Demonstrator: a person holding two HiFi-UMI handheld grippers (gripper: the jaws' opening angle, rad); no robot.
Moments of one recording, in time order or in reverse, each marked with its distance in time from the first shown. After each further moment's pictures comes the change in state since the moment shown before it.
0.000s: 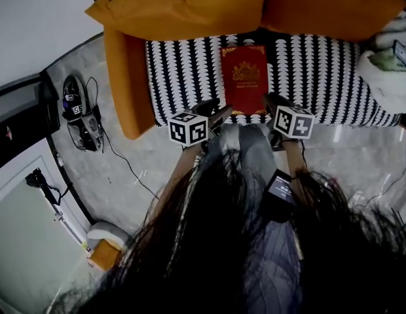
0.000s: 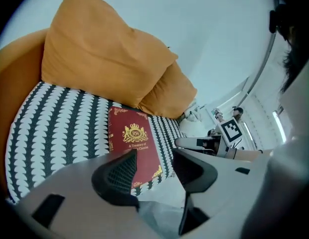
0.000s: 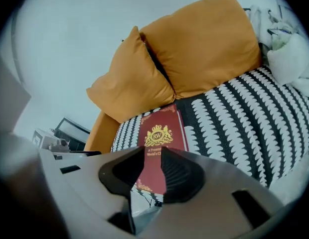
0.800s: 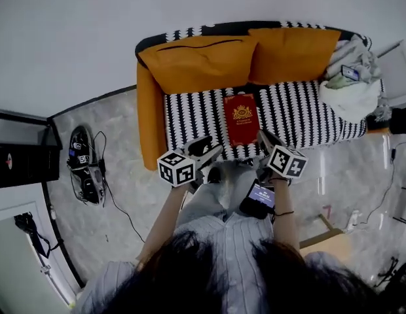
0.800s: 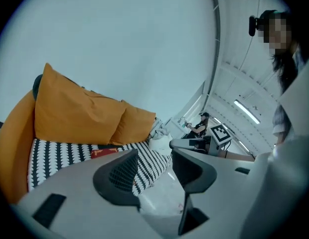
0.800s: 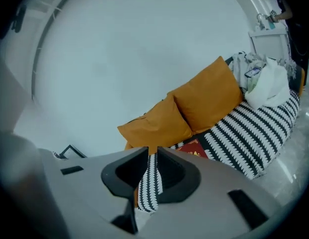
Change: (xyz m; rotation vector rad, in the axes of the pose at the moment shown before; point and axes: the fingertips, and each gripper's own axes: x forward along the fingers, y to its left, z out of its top) left arm -0.231 -0.120 0.029 0.305 -0.228 -0.260; right arm -0.186 0.196 0.005 0.060 -0.434 0.006
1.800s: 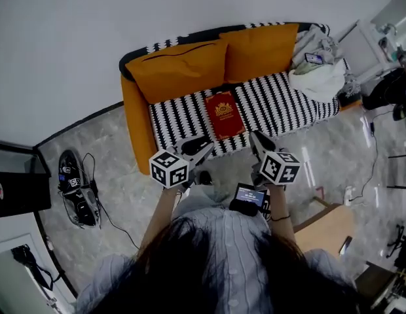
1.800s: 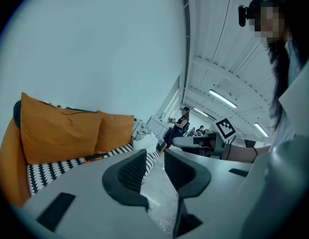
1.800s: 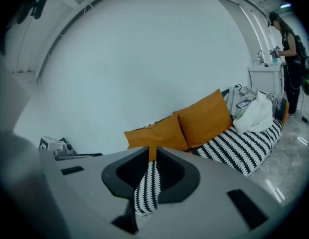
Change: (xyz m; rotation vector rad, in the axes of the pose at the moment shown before) left arm -0.069 -0.083 0.014 0.218 0.021 -0.180; right arm -0.118 0.086 -0.017 -0.168 -0.176 -0.093
